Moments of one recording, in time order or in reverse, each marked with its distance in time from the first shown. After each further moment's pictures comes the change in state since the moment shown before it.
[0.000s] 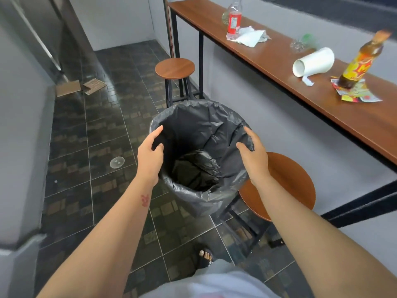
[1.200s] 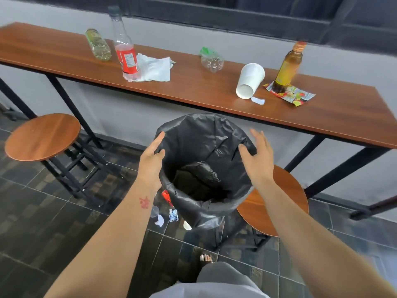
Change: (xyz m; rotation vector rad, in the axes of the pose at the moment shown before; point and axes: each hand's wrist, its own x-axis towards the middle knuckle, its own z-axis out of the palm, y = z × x) left_hand 0.308 0.059 0.181 -0.059 -0.884 -0.193; right_hand 0.157 -0.035 0.044 -0.386 0.856 0.265
